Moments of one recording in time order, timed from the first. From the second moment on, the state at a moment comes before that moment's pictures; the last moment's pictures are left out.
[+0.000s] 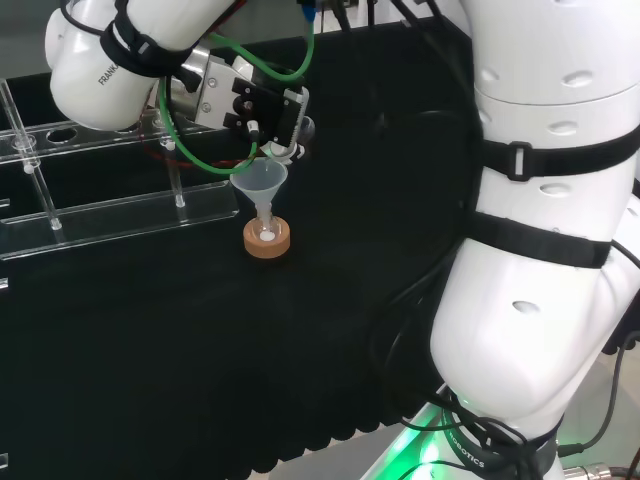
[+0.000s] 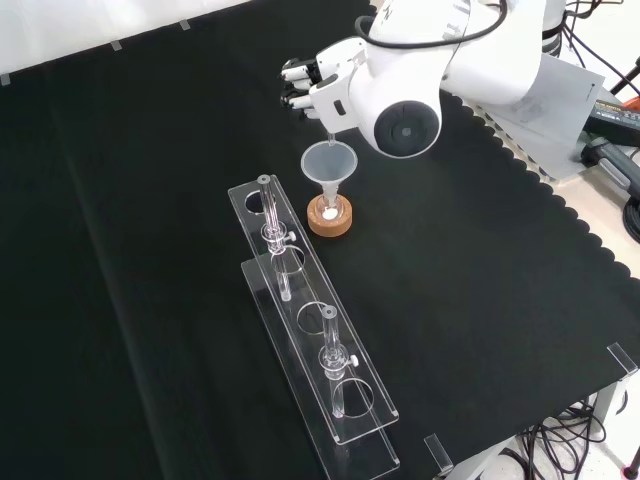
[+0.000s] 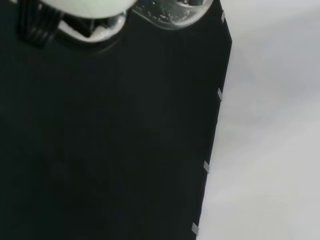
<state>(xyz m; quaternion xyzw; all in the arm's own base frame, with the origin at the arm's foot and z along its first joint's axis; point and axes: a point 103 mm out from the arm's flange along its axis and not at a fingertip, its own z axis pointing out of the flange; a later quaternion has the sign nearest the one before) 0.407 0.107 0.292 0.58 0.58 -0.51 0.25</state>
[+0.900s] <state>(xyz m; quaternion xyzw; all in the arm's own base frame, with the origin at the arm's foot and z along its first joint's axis) 0.408 0.085 0.314 0.64 0.63 -0.39 0.20</state>
